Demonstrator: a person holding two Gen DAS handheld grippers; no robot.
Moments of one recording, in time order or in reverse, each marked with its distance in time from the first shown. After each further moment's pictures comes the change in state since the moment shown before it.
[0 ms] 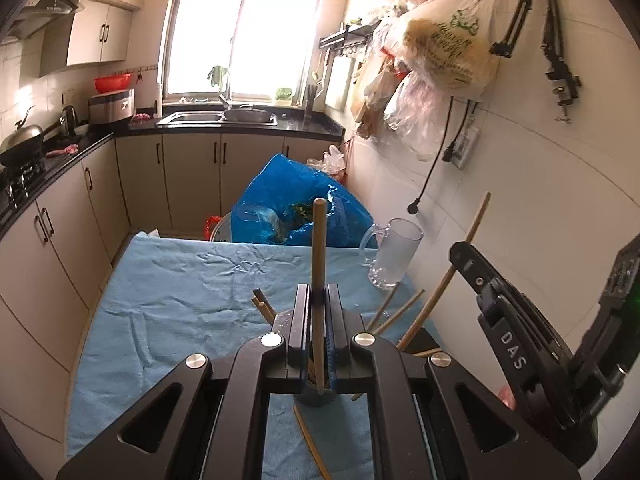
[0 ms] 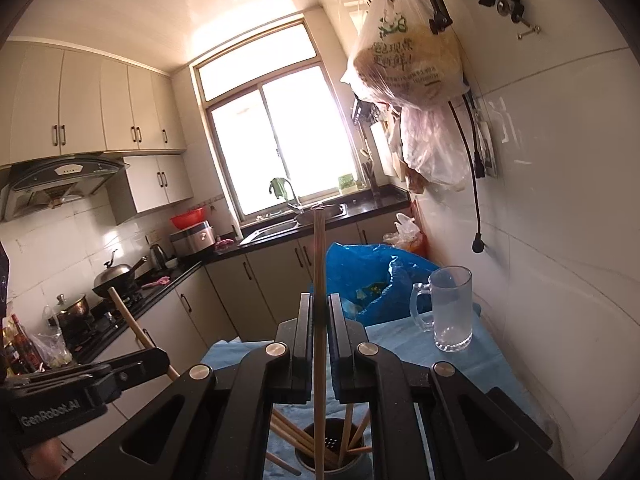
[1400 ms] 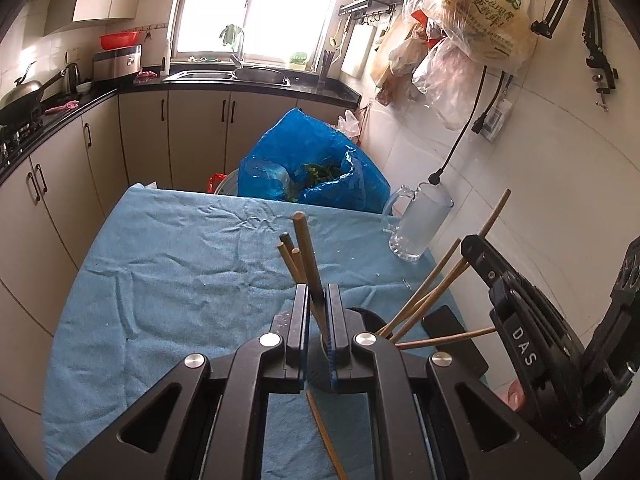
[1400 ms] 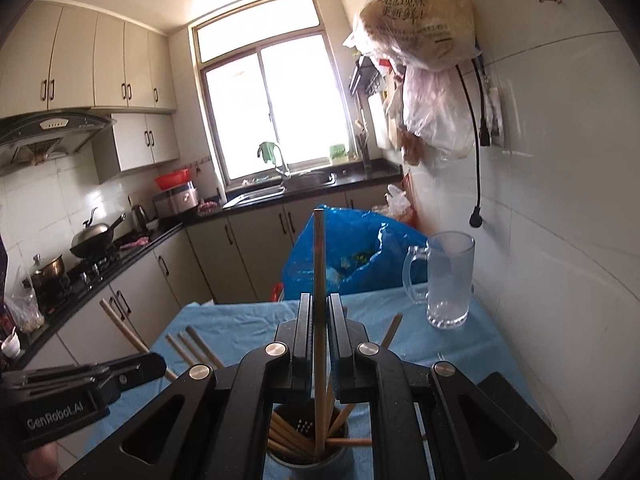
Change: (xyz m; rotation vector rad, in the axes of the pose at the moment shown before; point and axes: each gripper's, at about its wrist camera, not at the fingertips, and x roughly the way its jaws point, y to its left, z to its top) left arm 0.055 0.036 -0.034 -0.063 0.109 -0.005; right arm 0.054 -0.006 -0.043 -0.078 0.109 -0.049
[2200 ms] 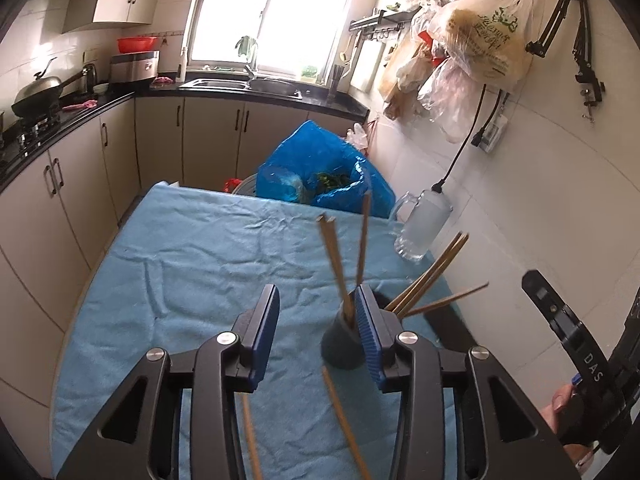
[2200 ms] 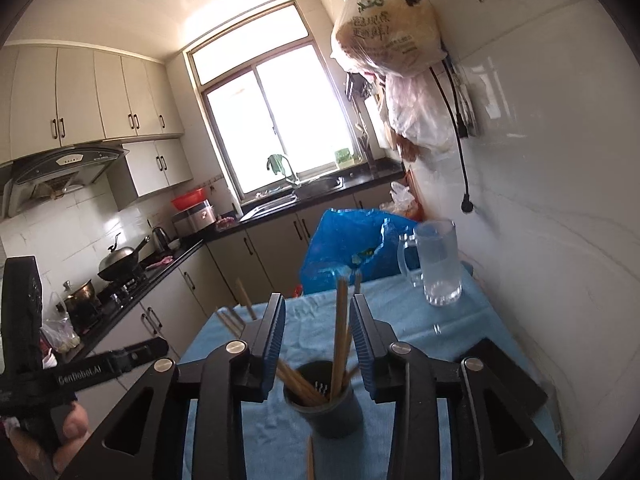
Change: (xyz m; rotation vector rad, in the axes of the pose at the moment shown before) left arm -0.055 0.023 -0.030 -0.033 -0.049 0.021; right arm -0.085 -0.028 -0.016 0.112 -0.017 0.082
